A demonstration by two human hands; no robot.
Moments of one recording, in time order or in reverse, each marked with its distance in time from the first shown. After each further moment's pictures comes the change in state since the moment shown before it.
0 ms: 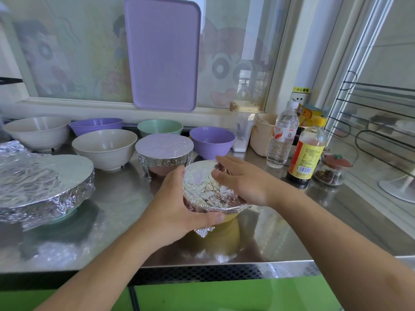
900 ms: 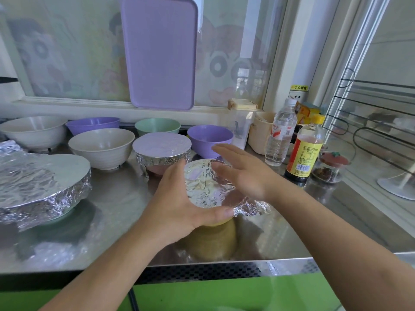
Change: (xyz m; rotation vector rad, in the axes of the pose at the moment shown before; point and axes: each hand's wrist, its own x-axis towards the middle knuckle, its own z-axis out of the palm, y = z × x) left_hand -0.005 0.026 0.002 0.062 0.015 -0.095; right_hand 0.003 0.007 -0.001 0.005 0.111 -0.039
